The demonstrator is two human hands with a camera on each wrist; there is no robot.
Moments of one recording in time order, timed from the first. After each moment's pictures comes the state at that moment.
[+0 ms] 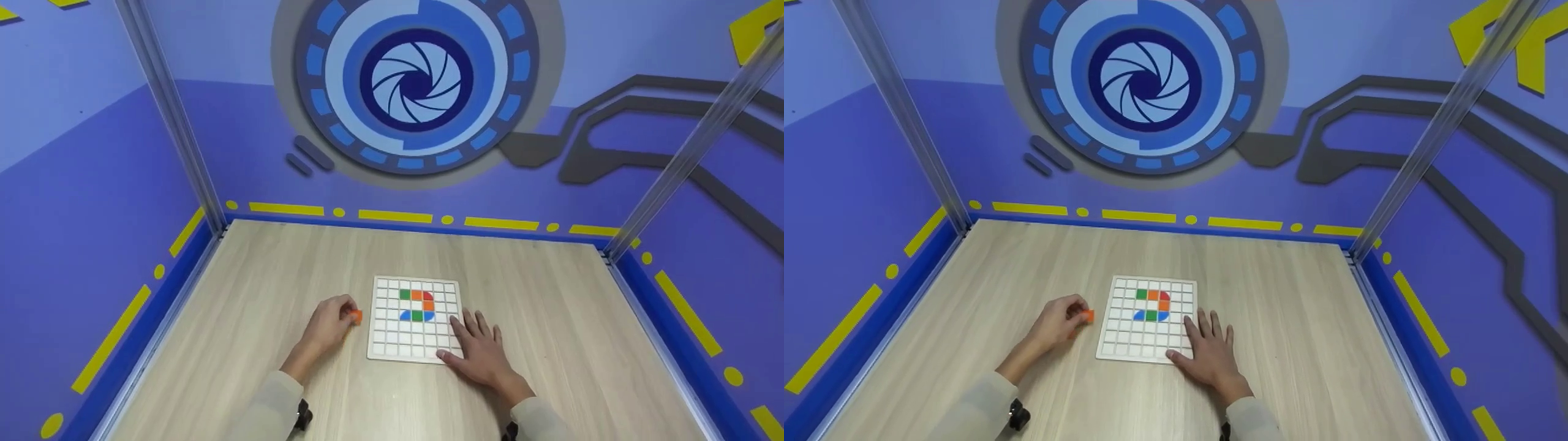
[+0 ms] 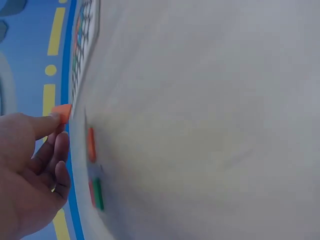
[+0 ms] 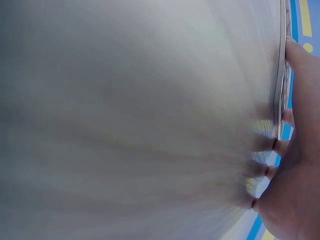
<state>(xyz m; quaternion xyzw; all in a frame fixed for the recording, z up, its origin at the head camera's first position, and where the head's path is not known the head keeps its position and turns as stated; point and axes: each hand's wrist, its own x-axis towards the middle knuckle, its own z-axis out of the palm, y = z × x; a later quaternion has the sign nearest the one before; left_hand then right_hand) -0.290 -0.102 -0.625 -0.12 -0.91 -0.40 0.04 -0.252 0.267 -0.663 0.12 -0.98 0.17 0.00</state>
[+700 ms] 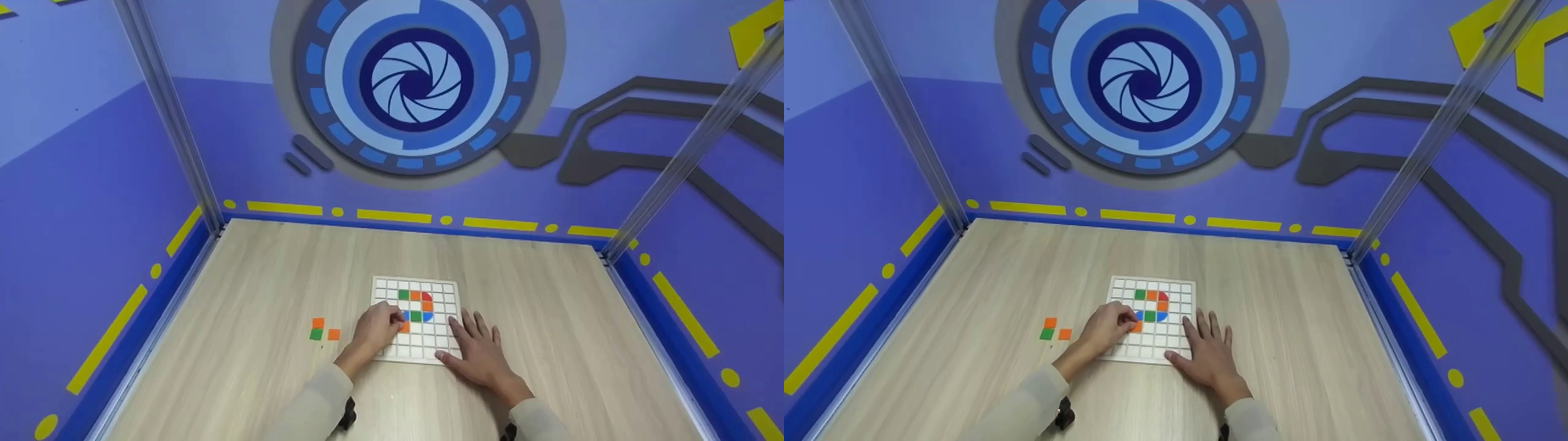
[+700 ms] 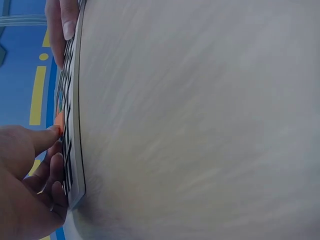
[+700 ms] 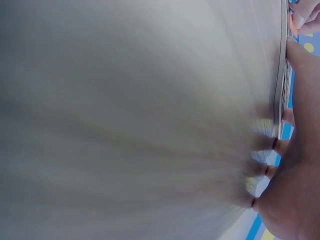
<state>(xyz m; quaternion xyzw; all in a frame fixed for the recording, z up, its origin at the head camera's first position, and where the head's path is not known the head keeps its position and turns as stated) -0.299 -0.004 -0.641 -0.15 -0.91 -0.38 0.02 -0.254 0.268 -0.664 0.12 -0.98 0.17 -0.01</state>
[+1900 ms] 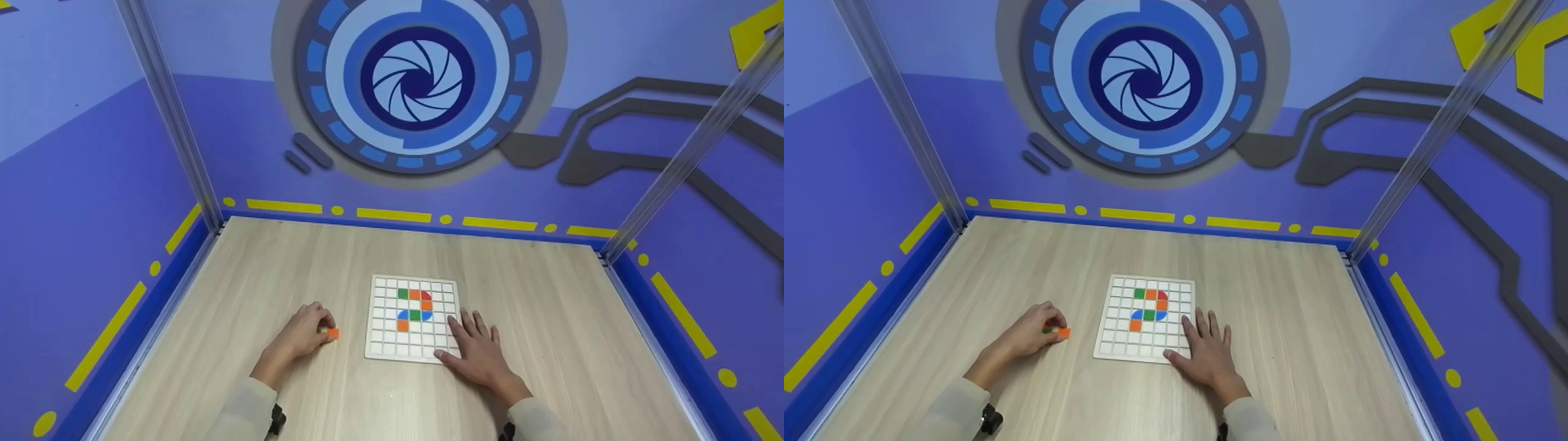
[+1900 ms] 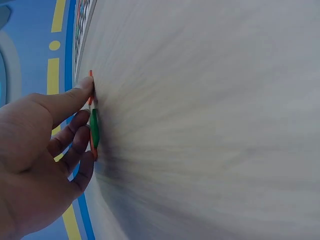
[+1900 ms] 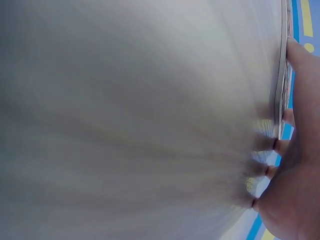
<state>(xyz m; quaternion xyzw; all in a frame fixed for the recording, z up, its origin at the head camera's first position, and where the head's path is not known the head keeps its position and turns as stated) -0.277 -0.153 -0.628 -0.16 -0.94 -0.31 -0.03 -0.253 0.267 -0.663 0.12 -0.98 0.17 0.00</state>
